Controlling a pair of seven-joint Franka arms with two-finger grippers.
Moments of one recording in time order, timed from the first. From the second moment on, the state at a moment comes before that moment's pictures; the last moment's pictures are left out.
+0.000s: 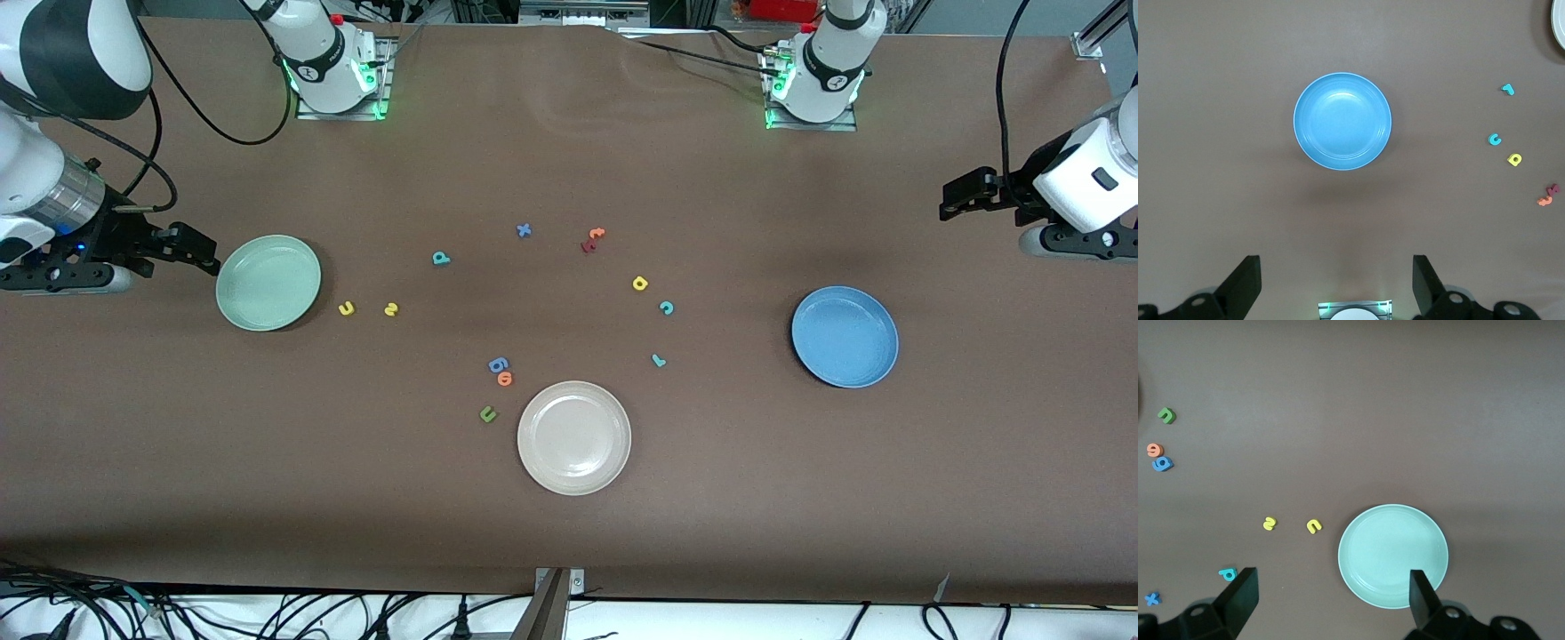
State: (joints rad) left arm -0.05 0.06 0.03 -1.56 -0.02 1.43 0.03; right arm -0.04 0.03 0.05 -1.84 0.04 1.91 -0.03
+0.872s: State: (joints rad) left arm -0.05 0.06 0.03 -1.56 -0.02 1.43 0.03; right arm -0.04 0.01 0.02 -1.79 0.04 1.76 -0.03
